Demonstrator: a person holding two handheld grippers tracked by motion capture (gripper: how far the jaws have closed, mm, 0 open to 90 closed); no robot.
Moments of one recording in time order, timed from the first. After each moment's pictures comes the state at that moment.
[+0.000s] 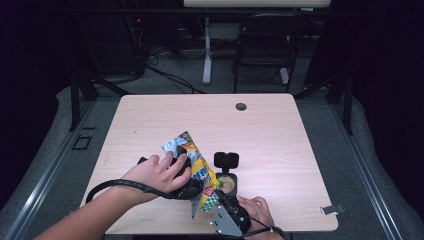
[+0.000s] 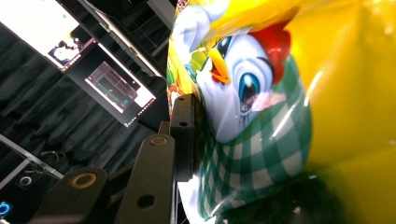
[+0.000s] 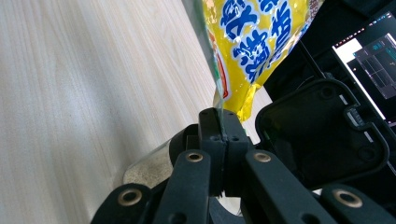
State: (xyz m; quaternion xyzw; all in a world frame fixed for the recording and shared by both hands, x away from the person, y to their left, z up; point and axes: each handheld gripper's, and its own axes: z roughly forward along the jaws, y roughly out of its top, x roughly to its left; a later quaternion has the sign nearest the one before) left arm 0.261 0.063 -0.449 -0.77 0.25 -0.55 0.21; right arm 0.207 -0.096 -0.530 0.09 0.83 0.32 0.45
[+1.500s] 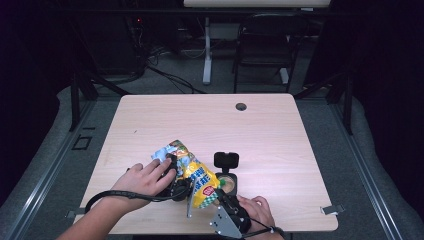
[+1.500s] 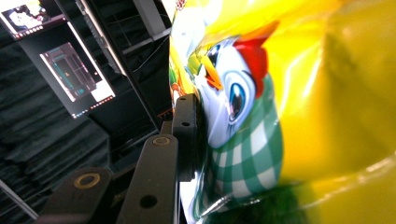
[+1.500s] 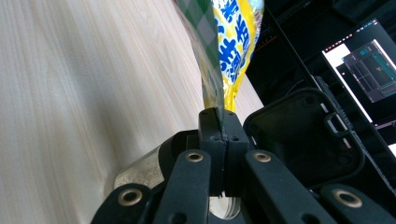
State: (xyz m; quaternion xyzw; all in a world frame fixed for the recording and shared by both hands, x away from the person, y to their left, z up) left arm 0.265 0.089 -0.468 -0.83 0.15 -0.52 0.14; right arm 0.205 -0.094 -0.524 0.09 0.81 0.33 0.47
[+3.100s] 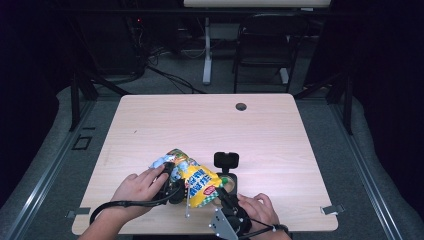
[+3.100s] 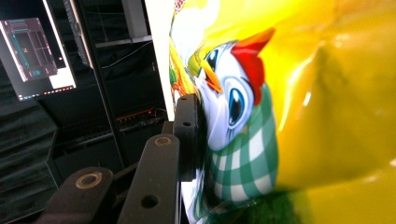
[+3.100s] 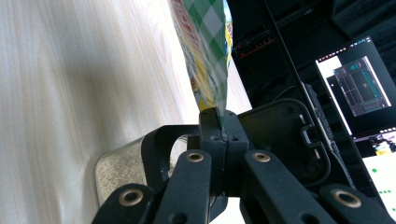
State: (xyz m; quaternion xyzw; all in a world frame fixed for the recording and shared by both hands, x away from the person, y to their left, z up) left arm 0.264 0.103 -0.490 -0.87 0.05 -0.48 0.04; right arm 0.203 -0.094 -0.512 0.04 0.82 0.29 0.49
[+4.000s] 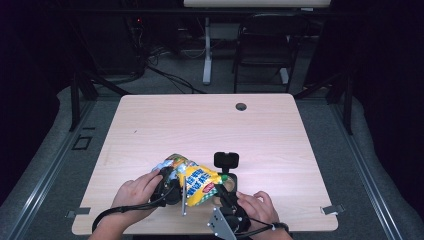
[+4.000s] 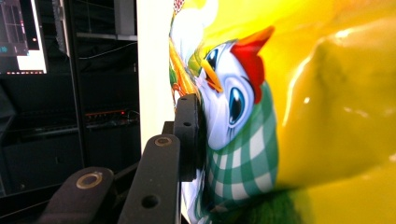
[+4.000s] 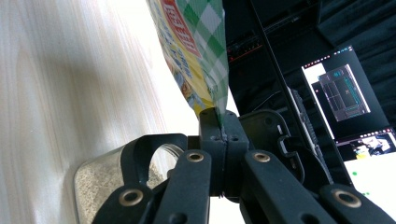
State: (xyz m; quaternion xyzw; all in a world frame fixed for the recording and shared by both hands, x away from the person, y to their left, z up) left arm 0.263 0.114 -0.497 -0.89 -0.02 -0.46 -0.03; right arm 0.204 -0.091 -0.502 0.03 0.81 0.29 0.51
